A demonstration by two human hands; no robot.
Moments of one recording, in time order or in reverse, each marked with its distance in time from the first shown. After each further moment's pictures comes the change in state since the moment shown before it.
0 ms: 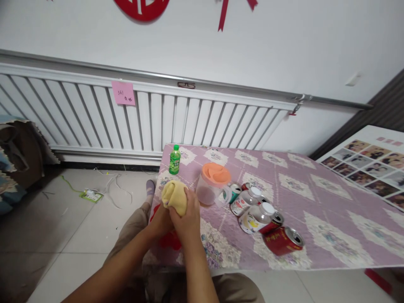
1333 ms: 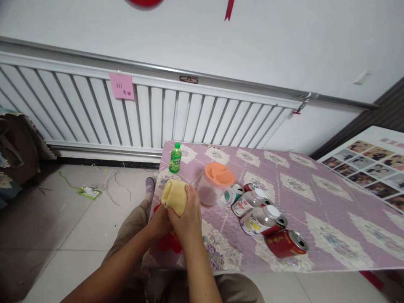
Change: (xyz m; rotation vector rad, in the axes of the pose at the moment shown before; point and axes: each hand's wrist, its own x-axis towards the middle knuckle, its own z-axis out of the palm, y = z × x) left_hand 0.007 0.001 -0.005 -0.108 -0.123 0.001; right_hand 0.009 -0.007 0.005 -0.102 -0.042 -0.042
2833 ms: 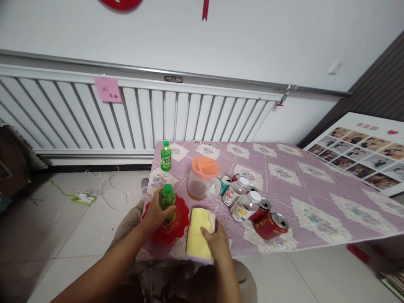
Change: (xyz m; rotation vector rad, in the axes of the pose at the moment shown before) left_hand -0.003 0.003 0.018 0.233 0.213 -0.092; right_hand -0.084 0.127 -0.088 -0.067 -0.136 0.851
